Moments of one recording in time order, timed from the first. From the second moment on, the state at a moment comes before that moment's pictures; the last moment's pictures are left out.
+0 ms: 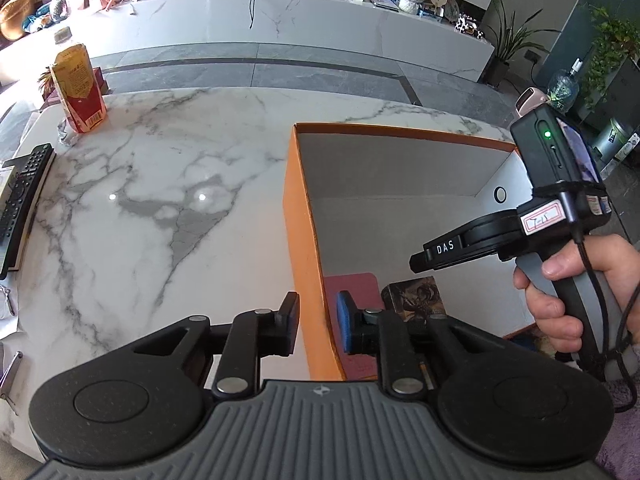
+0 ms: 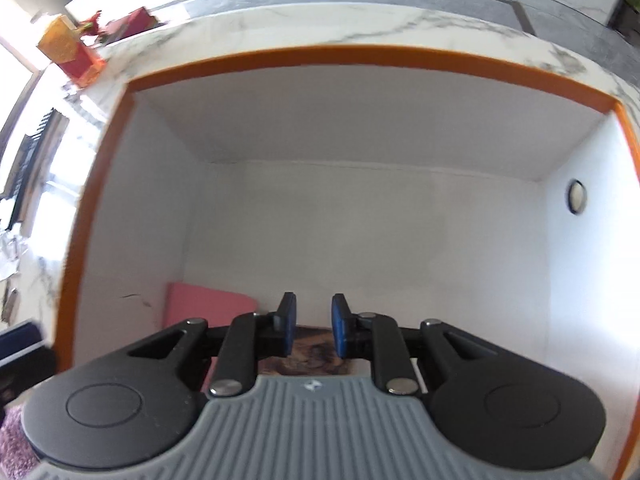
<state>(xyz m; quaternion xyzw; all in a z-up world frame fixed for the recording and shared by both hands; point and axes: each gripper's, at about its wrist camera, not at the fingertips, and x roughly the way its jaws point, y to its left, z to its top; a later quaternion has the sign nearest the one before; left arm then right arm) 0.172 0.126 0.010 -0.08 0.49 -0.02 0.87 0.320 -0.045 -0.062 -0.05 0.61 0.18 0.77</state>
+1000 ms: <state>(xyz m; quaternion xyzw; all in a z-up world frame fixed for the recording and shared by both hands) 0.087 0.069 -0.033 -0.04 0.54 -0.03 0.84 0.177 -0.128 0.018 0.06 0.50 0.23 0.84</state>
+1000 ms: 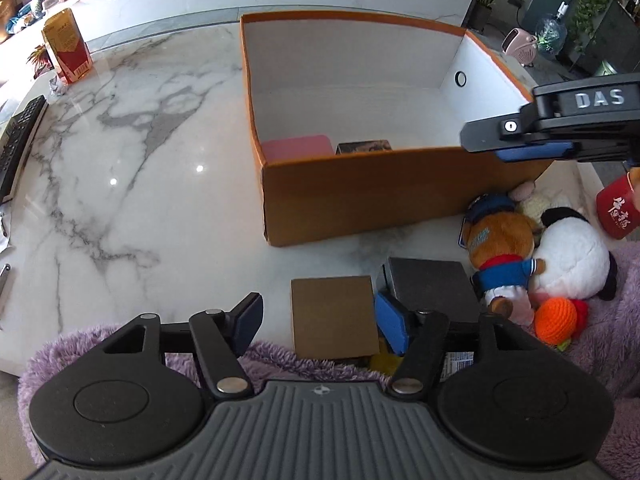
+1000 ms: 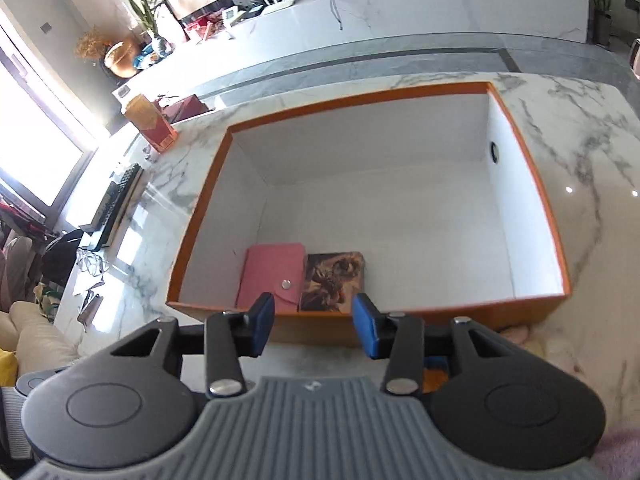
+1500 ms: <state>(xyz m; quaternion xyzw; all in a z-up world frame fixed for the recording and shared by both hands) 0.089 0.049 -0.059 -0.03 0.56 -0.02 0.83 0.149 -0.155 -0.053 0.14 0.61 0.22 0.75</state>
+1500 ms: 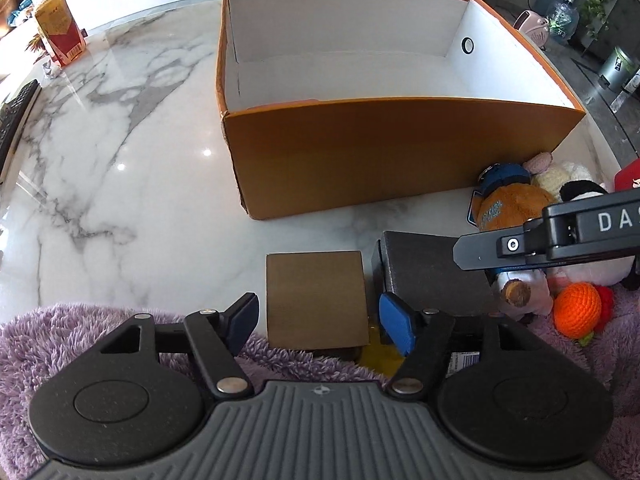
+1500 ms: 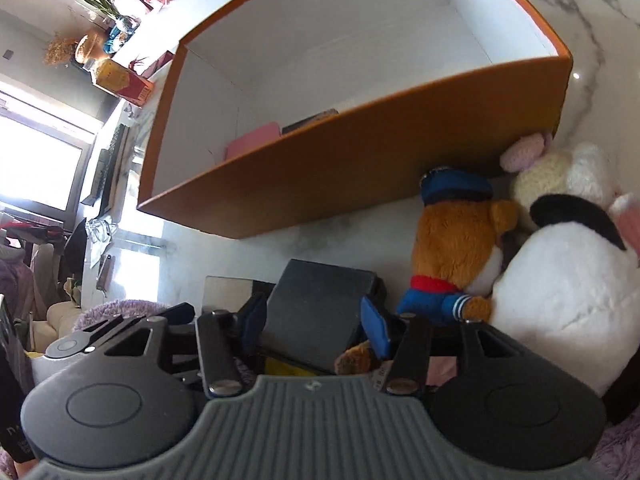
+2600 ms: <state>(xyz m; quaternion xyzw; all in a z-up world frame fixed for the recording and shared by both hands) 0.096 0.060 -0.078 -0.04 0.58 -0.02 0.81 0.165 -0.118 -0.098 0.14 0.68 0.18 0.70</state>
